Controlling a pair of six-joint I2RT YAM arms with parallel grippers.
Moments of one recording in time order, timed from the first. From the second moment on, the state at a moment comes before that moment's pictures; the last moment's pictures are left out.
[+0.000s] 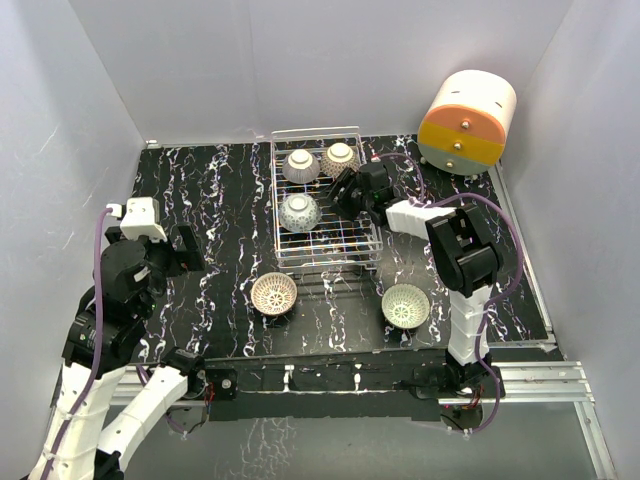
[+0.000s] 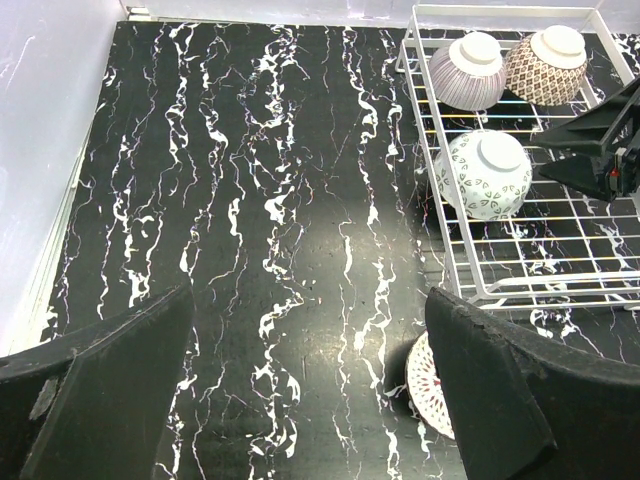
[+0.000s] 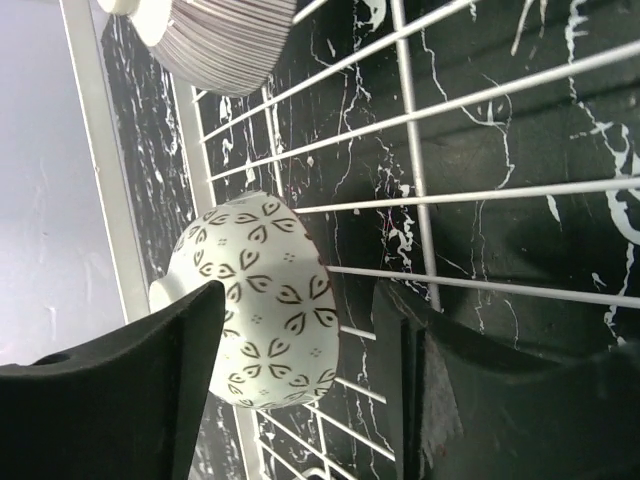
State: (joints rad) left arm -0.36 0.58 1.07 -0.81 -0.35 -0.15; right arm 0.40 2.02 1.26 0.24 -0.25 1.02
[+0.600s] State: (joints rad) left arm -0.36 0.57 1.06 -0.81 -0.35 -0.16; right arm 0.55 2.02 1.69 -0.11 -0.07 0.65
